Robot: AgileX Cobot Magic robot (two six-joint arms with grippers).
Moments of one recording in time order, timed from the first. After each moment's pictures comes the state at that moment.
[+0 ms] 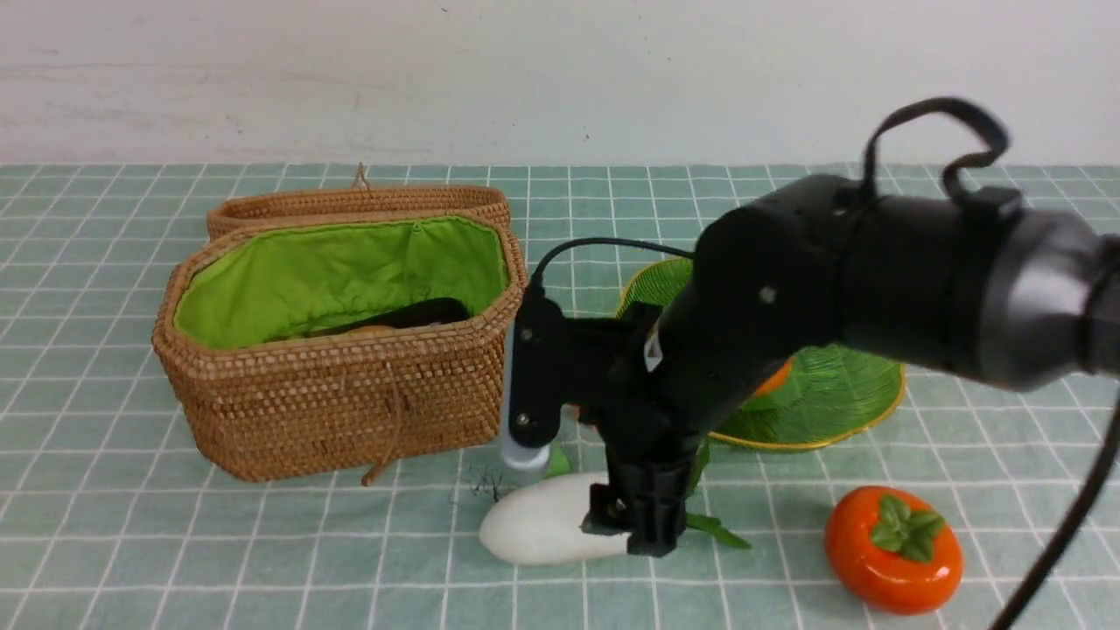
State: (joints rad) right arm 0.71 1.81 -1.38 0.12 0.75 -0.94; left arm -0.03 -0.01 0.02 0.12 0.44 -0.21
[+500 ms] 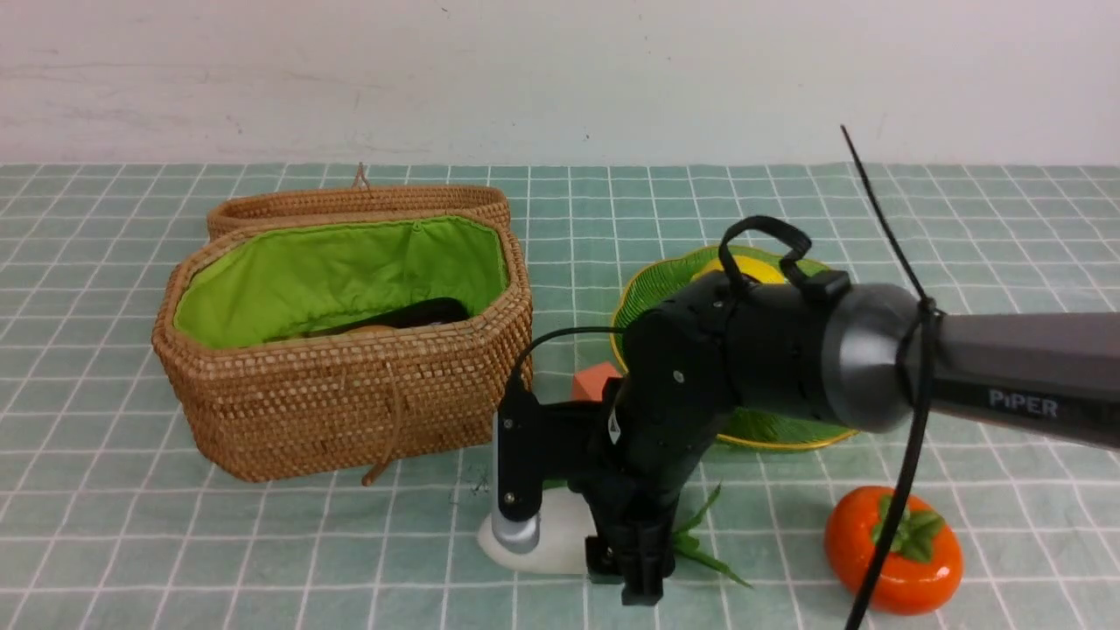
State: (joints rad) right arm 0.71 1.98 -1.39 0.07 0.74 -0.94; left arm -0.03 -0.01 0.02 0.12 0.44 -0.21
